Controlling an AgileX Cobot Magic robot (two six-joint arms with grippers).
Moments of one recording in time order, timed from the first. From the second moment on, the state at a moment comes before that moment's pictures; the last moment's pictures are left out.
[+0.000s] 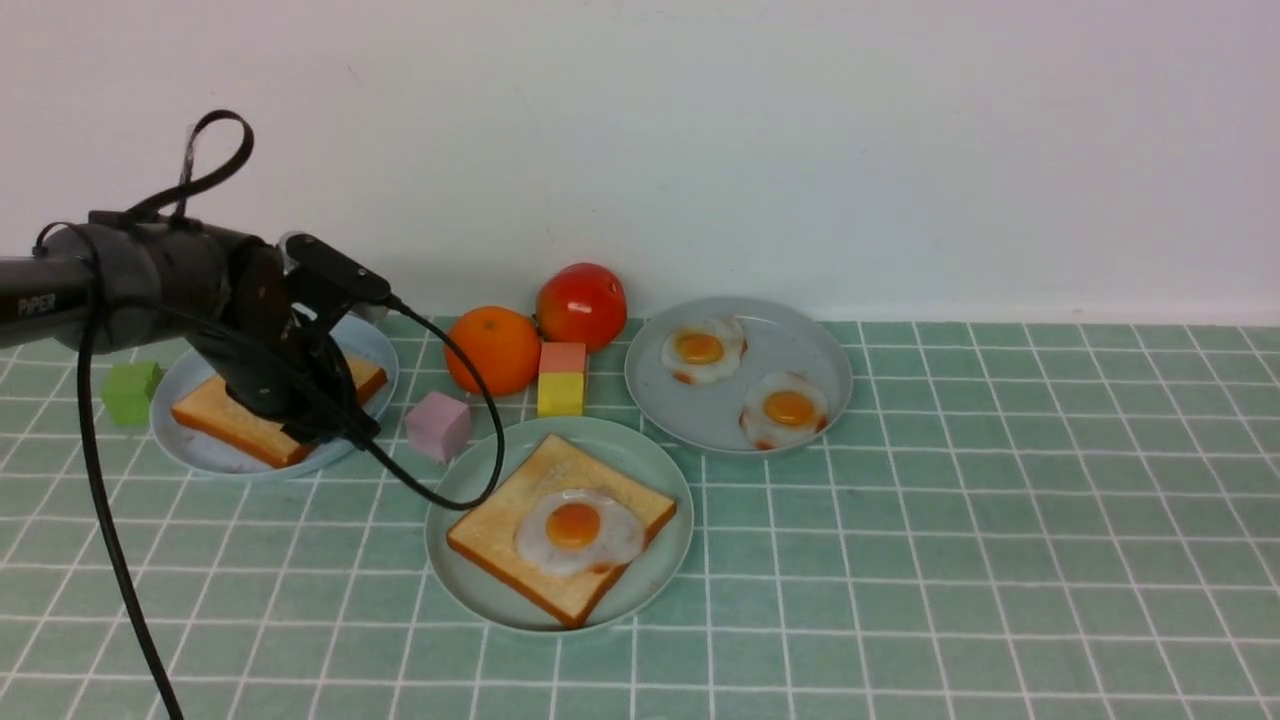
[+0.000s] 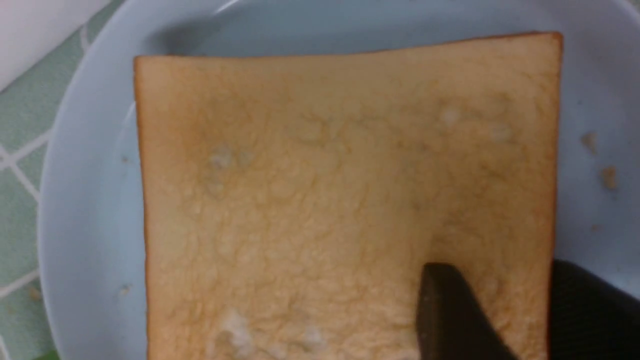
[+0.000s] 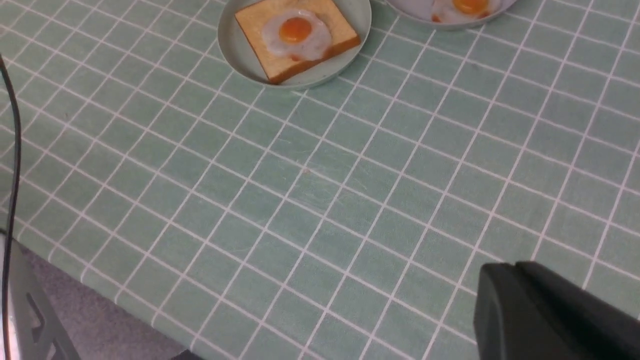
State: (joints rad) right arm 0.44 0.61 -1.05 0.17 1.25 0.00; left arm -0.09 2.13 -1.48 0.20 0.49 0.32
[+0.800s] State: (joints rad) right arm 0.44 0.61 -1.05 0.20 1.27 0.00; left arm -0.09 1.90 -1.47 0.17 0.61 0.29
